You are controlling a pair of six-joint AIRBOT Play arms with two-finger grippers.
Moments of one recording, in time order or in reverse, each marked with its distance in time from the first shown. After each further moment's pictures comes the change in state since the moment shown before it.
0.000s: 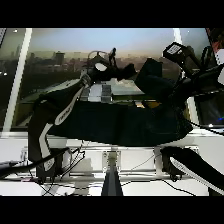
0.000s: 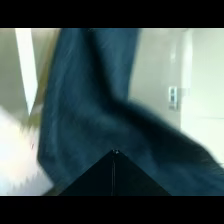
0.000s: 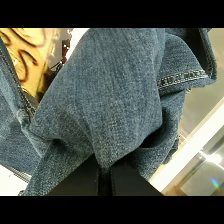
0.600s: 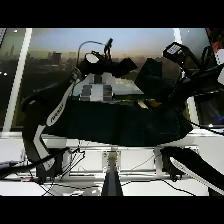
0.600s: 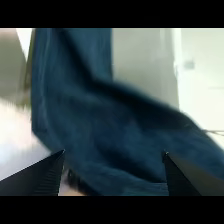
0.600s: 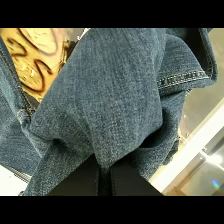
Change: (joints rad) left arm 0.042 0.046 0.005 0.146 -0.186 -0.120; right arm 0.000 0.000 0.000 0.005 -0.006 0.000
